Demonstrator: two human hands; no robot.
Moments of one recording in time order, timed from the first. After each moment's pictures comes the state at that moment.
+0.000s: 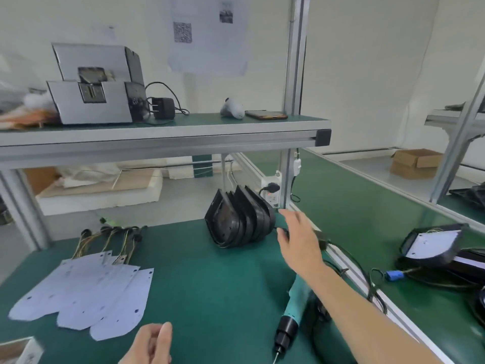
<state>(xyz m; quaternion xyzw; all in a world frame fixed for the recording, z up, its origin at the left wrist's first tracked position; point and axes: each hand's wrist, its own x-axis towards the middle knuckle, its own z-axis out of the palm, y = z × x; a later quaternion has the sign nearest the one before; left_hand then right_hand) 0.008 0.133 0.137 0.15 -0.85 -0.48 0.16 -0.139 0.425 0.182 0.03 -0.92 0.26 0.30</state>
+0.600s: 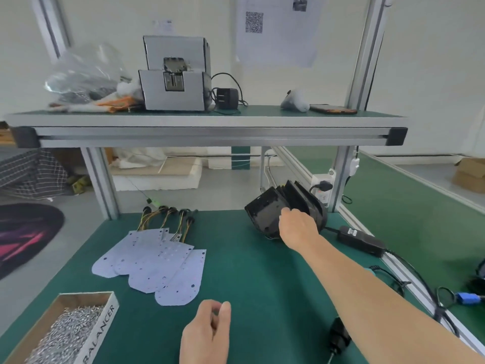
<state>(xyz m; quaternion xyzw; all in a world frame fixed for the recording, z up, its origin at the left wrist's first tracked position) 0.003 0.121 0.118 0.15 -0.83 -0.52 0.14 -0.217 0.318 0.192 0.04 -0.99 0.03 0.10</state>
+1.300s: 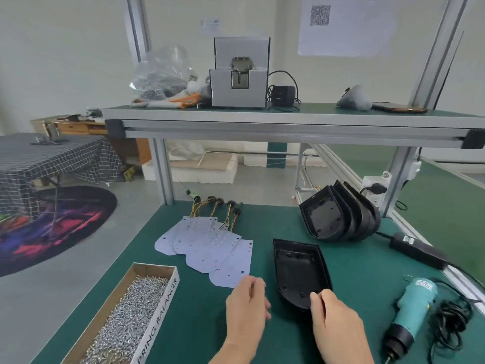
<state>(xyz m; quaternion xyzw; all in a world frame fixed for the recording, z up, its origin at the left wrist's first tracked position) -0.006 0.100 0.134 0.17 -0.75 -0.63 0.10 -0.006 0.261 0.143 -0.01 -0.96 0.27 0.08</state>
